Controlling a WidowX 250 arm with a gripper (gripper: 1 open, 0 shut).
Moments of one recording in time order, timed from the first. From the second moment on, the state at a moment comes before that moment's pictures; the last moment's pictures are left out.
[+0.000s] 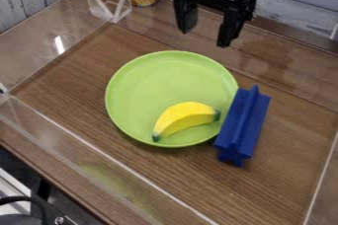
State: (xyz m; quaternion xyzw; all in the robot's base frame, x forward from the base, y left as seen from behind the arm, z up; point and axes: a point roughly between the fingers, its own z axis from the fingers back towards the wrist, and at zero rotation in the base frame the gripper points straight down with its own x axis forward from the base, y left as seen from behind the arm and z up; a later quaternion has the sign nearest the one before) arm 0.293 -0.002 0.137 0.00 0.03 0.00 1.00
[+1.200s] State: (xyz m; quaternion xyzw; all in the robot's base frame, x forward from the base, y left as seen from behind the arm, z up) arm 0.238 -0.078 0.099 0.00 0.04 0.00 1.00
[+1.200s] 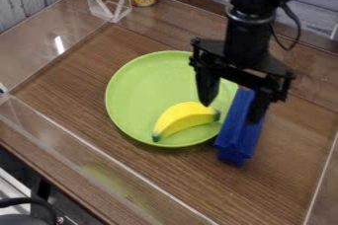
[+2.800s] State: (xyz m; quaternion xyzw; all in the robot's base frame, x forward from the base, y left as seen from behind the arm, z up) arm 0.239 -0.092 0.052 -0.01 0.01 0.01 1.00
